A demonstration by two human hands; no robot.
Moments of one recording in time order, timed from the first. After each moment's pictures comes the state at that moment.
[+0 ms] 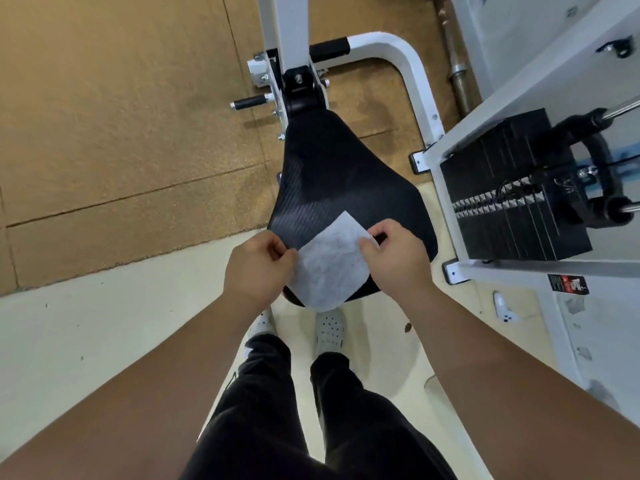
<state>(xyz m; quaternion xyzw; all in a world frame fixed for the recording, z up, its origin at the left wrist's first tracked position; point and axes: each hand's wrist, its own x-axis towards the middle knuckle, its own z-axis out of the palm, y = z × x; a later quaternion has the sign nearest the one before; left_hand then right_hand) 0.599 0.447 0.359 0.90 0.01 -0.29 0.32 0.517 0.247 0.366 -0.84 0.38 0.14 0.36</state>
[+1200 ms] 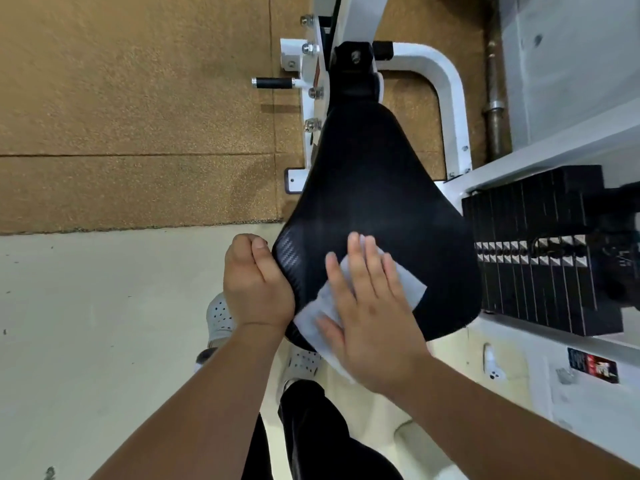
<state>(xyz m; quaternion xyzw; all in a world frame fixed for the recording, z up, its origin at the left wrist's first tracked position) 0.582 0.432 0.252 0.86 0.21 -0.04 0.47 0.506 0.283 0.302 -0.98 -0.07 0.18 0.03</state>
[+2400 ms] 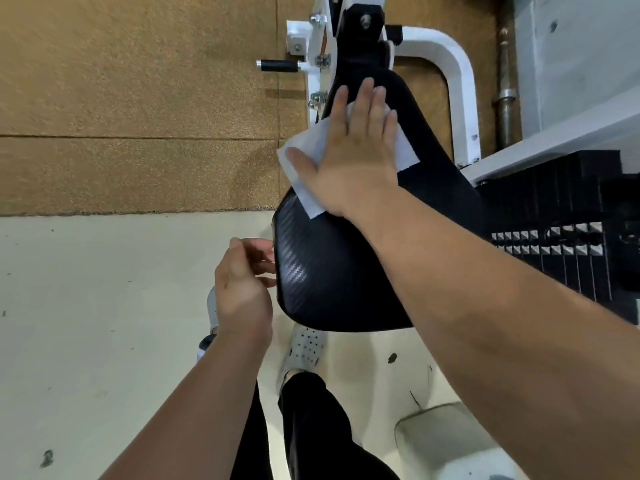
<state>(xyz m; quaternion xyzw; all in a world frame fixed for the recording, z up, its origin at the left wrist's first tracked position) 0.552 0.447 0.262 0.64 0.34 -0.12 0.68 0.674 0.292 0.288 -0.97 0.10 0.20 0.00</state>
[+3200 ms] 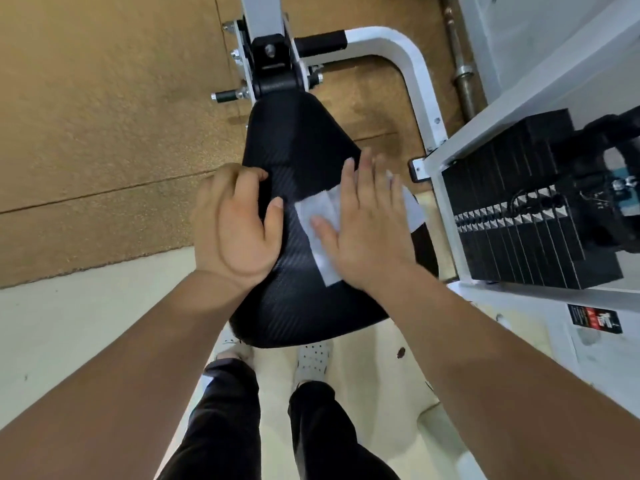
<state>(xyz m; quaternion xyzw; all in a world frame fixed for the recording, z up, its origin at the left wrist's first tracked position) 0.640 0.388 0.299 0.95 -0.20 0.00 0.23 0.564 0.212 0.292 -0.98 0.13 0.13 0.06</state>
